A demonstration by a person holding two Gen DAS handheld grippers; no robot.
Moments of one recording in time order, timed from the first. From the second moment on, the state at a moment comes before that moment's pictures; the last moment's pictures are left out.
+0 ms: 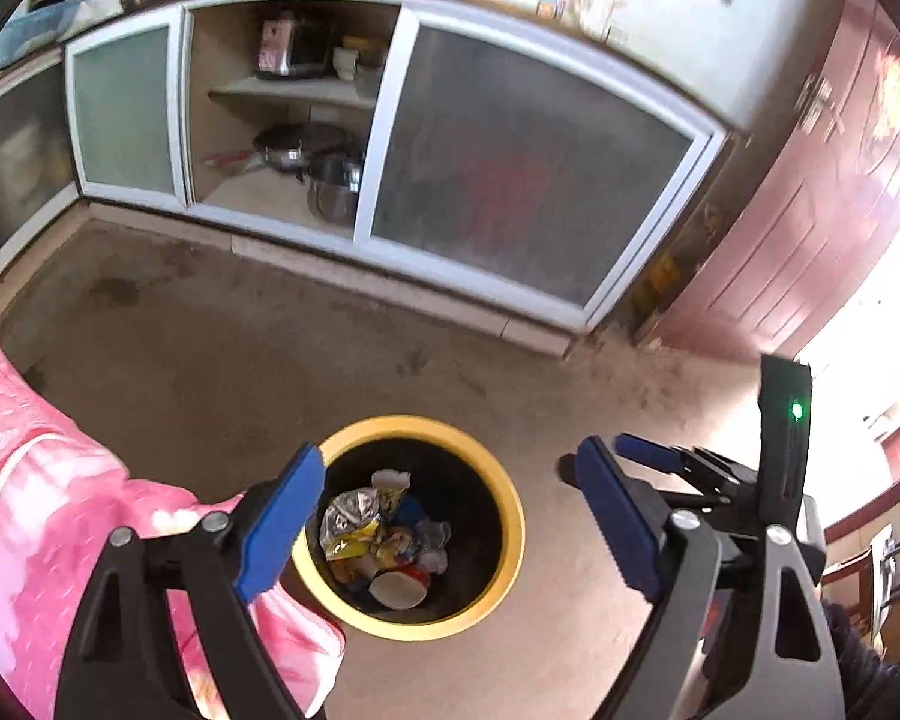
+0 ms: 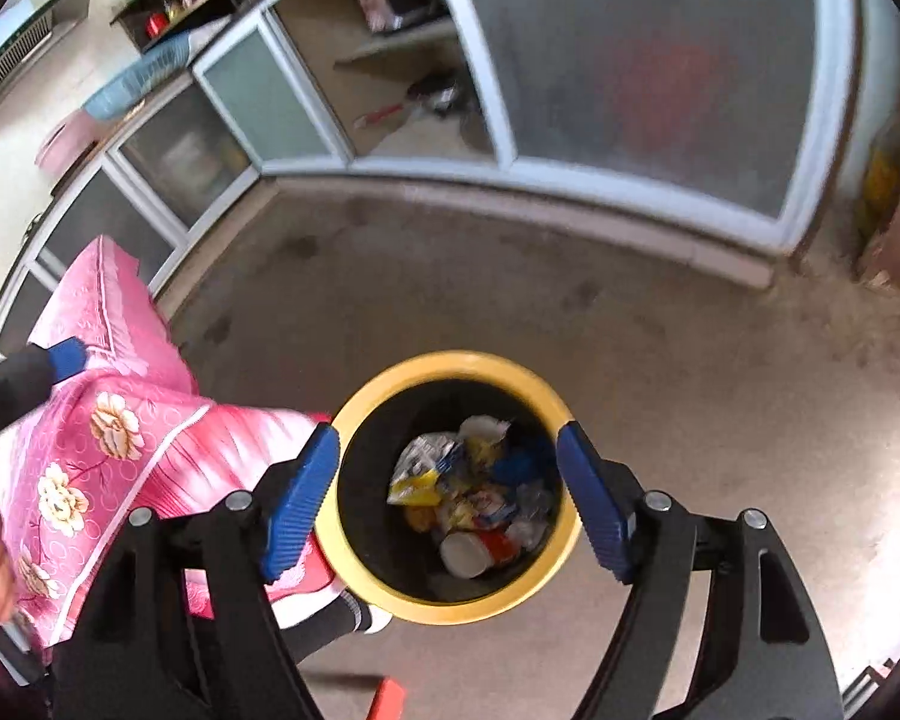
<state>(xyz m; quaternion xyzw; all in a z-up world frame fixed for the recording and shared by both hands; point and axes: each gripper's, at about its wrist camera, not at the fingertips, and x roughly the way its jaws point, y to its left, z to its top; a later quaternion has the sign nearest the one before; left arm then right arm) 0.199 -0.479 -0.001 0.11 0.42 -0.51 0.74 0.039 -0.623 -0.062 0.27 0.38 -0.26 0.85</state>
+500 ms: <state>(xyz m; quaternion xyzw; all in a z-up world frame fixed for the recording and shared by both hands) 0.158 -0.257 0.119 -0.05 0.27 -0.48 0.83 -0.044 -0.518 0.054 0.11 0.18 -0.41 0.89</state>
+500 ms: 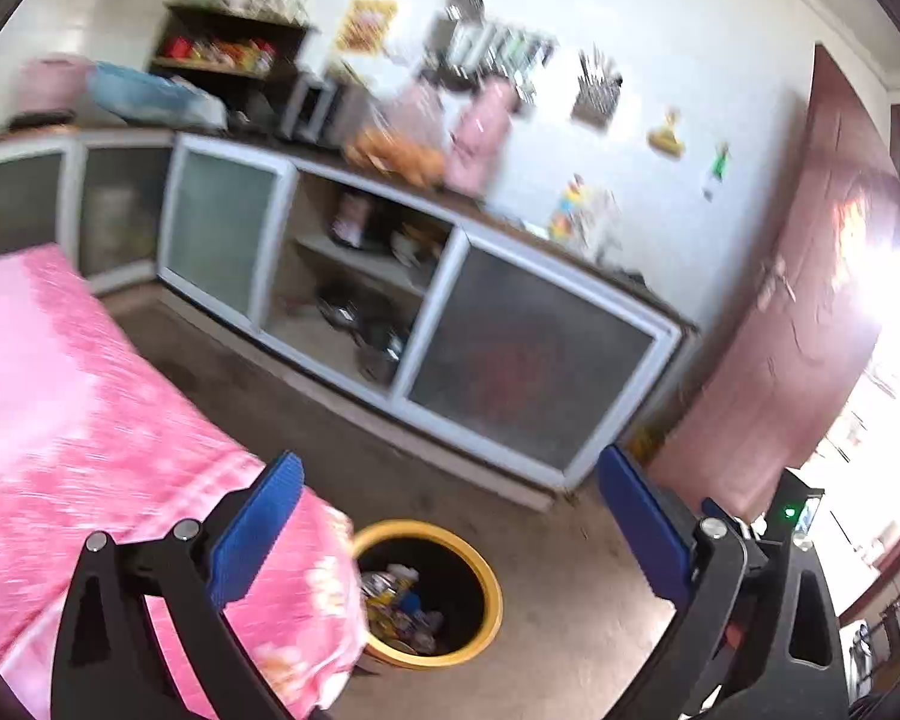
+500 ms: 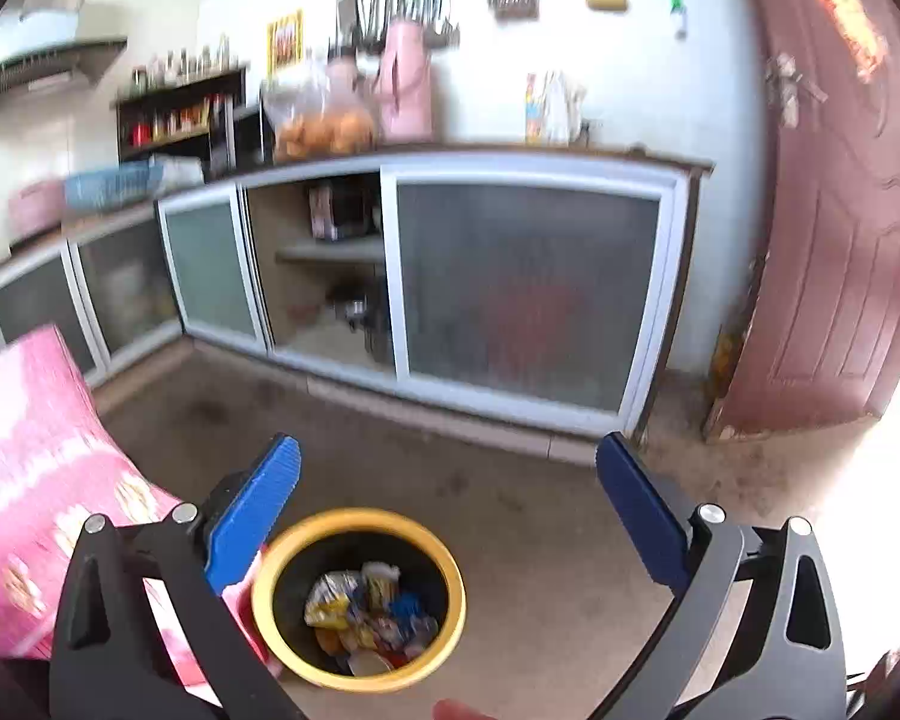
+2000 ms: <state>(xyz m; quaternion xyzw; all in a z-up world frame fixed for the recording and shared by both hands) -0.016 -0.004 0.112 -0.03 0.09 -0.17 0.98 -0.103 -0.222 0.119 -0.02 0.01 -0.42 0.91</state>
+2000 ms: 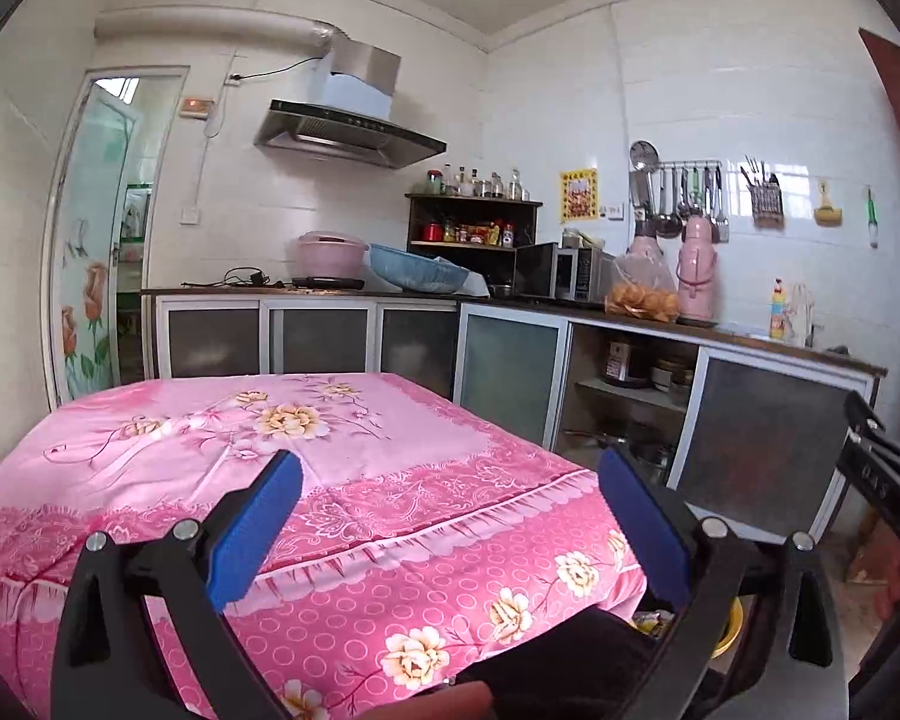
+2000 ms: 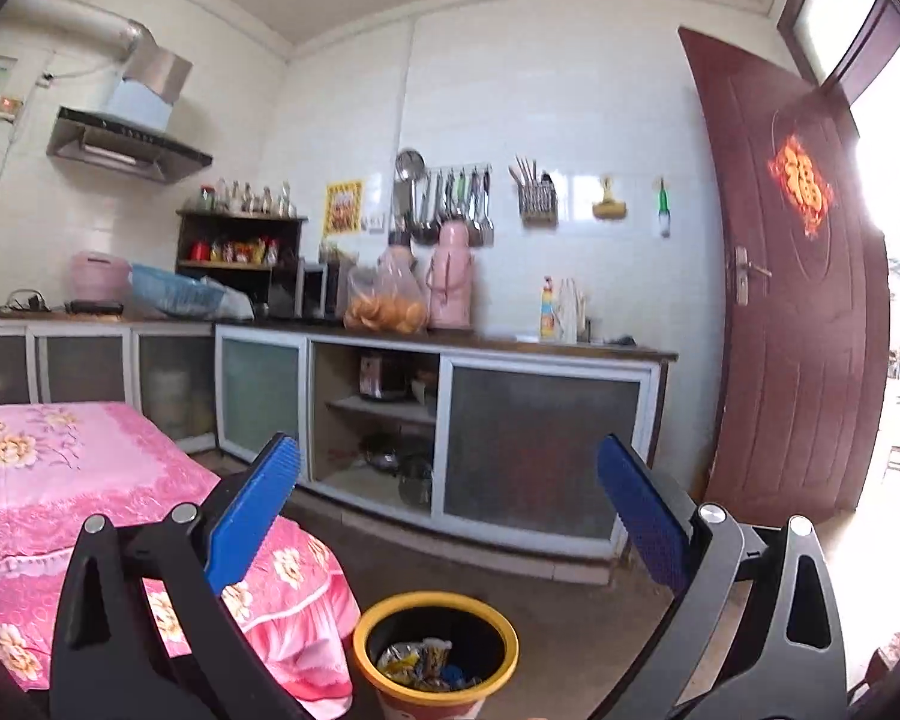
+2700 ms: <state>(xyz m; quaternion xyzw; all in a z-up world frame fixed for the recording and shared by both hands) -0.008 0.008 0.055 -0.03 0.14 -0.09 0.98 -0.086 -0.215 0.062 -0.05 0.07 -0.39 0.92</state>
